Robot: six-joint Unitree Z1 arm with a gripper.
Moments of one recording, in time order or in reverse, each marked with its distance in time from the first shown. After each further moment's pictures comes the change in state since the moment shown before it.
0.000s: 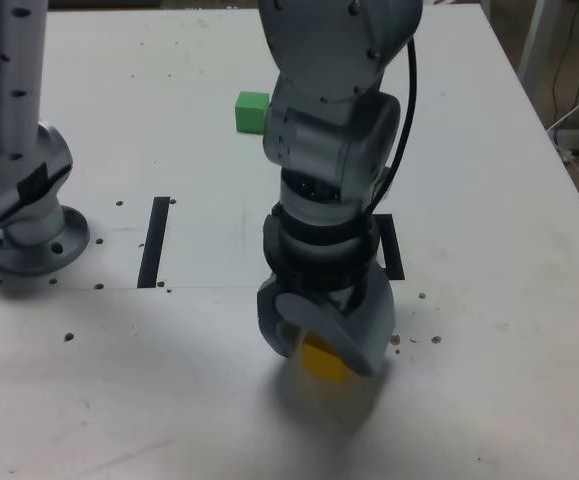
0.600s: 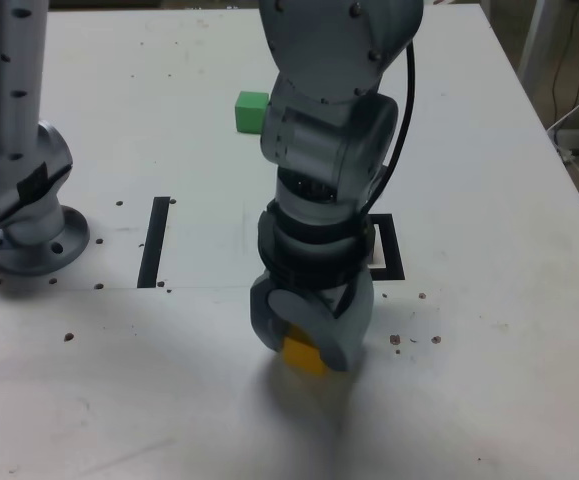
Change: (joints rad) arm 0.000 0.003 0.000 0.034 0.012 0.006
